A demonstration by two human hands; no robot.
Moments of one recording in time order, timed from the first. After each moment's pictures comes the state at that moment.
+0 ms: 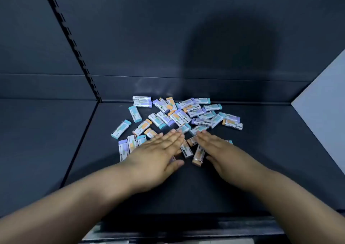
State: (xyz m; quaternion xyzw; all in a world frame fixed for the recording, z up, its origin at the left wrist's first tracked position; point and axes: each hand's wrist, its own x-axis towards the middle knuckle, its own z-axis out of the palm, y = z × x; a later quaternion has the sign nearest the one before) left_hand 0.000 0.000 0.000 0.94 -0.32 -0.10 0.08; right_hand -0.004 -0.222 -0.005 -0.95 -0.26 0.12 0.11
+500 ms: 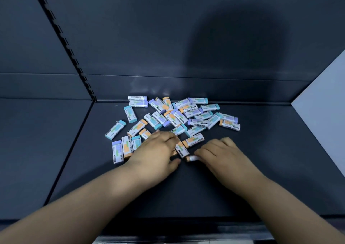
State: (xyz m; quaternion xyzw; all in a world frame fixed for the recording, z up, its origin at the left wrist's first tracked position) left_hand 0.009 -0.022 -0.005 0.96 -0.25 -0.04 0.15; right_hand -0.006 -0.230 -0.020 -0.94 -0.32 -0.09 0.02
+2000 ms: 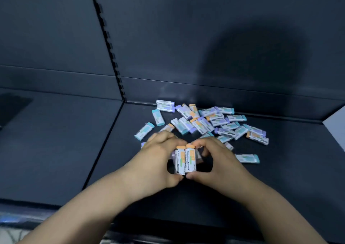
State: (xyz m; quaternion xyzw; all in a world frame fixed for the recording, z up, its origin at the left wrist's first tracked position) left_hand -0.017 0.039 0.021 0.93 -0.20 0.00 0.32; right_hand -0.005 -0.149 0.012 -0.91 -0.19 0.07 0.36
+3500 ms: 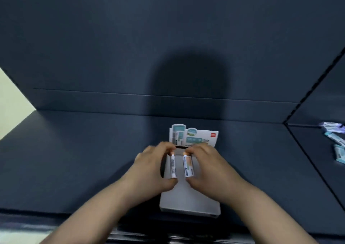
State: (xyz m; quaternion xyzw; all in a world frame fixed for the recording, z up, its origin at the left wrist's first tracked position) left_hand -0.030 0.602 0.025 0.95 -0.12 -0.04 0.30; right_hand -0.014 0.419 0.021 -0.94 -0.22 0.03 0.25
